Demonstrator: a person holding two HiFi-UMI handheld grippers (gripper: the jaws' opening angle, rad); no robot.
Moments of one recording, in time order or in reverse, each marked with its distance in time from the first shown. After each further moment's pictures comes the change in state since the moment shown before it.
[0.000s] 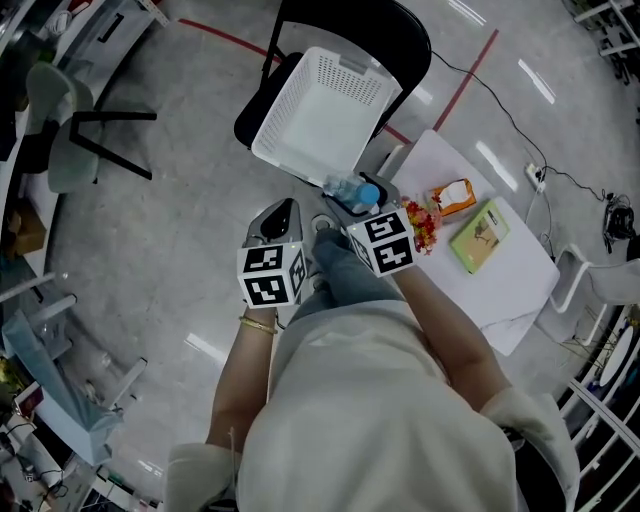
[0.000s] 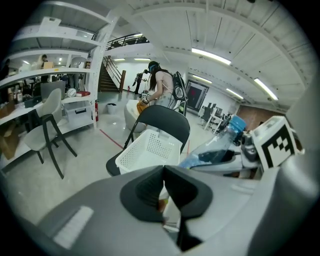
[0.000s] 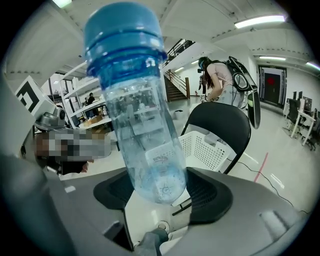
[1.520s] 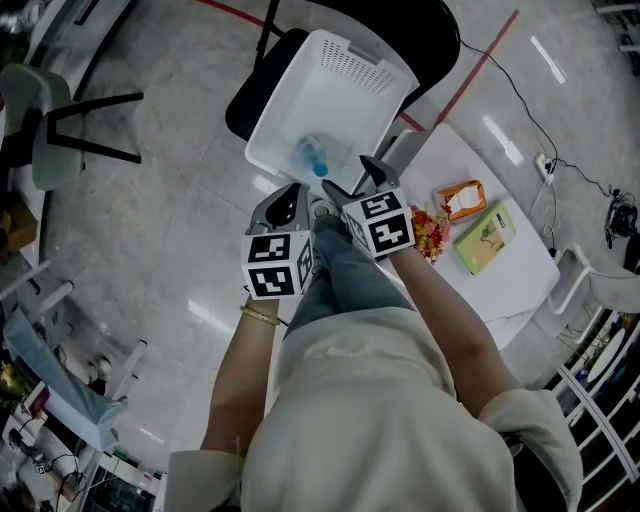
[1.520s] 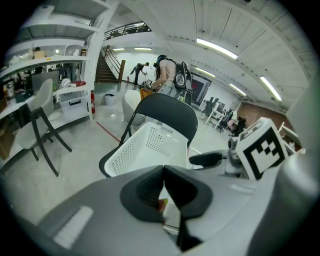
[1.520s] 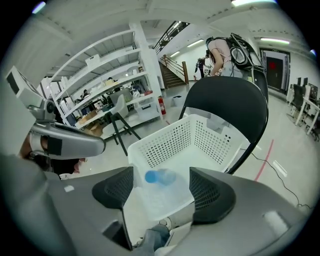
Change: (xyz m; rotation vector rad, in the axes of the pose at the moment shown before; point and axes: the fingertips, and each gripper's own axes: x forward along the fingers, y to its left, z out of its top) left arm 0.089 0.019 0.014 -0.023 0.100 -0.016; right arm 0.098 -0.046 -0.009 0.071 0.150 0.044
